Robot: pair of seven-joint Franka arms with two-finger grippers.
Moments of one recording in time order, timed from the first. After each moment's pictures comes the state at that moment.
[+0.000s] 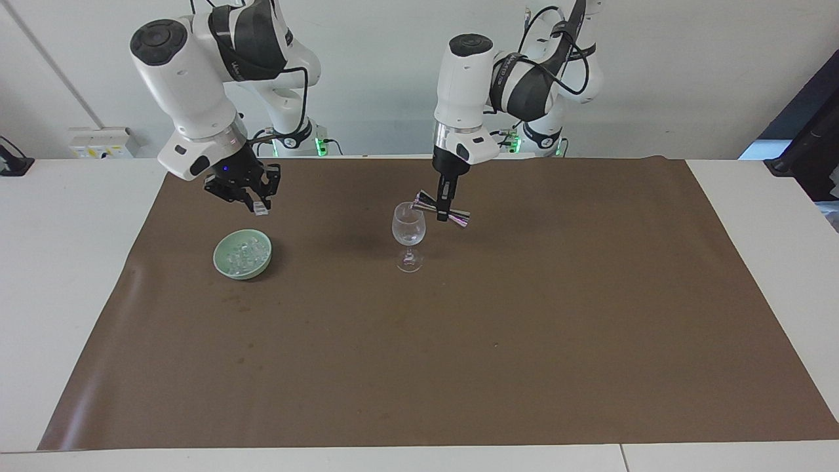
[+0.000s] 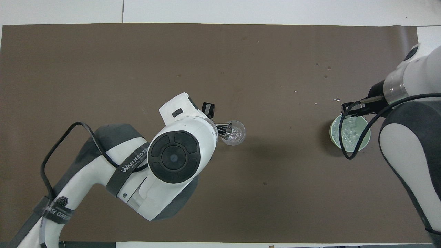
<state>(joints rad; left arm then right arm) -1.03 0.06 0.27 -1.90 0.11 2.20 -2.05 0.00 -0.04 0.12 -1.76 0.05 1.67 -0.03</state>
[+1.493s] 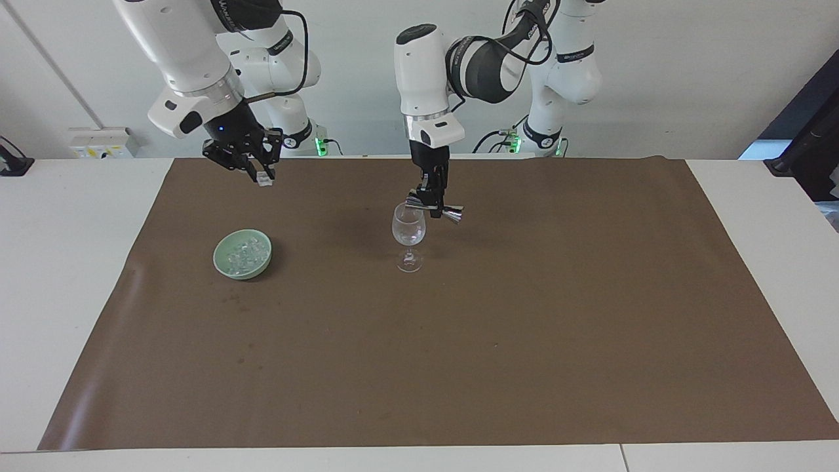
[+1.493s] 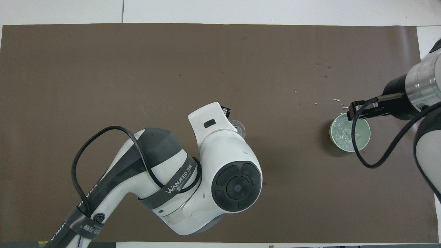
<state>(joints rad) -1.11 0.12 0.27 -1.78 0.32 2.07 -2.14 0.00 -0.05 0.12 -1.63 0.11 1.54 0.02</state>
